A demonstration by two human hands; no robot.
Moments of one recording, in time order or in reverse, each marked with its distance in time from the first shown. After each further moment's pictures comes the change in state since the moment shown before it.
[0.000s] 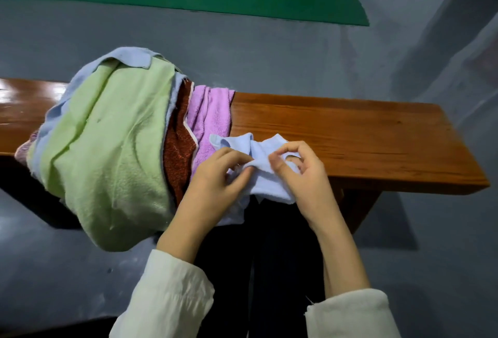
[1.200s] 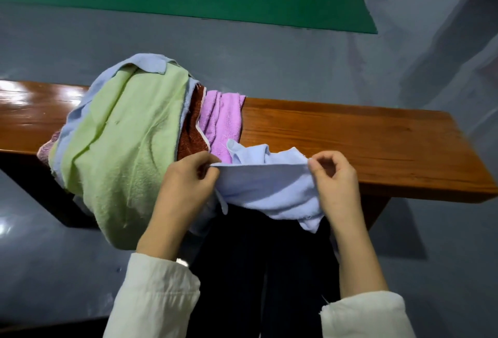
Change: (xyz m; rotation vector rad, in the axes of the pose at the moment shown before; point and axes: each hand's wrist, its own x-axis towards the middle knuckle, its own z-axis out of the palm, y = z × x) left_hand -0.009 -0.007 -0.045 0.217 0.109 -0.314; right_hand 0.002 0.008 -0.023 -0.217 0.280 -0.031
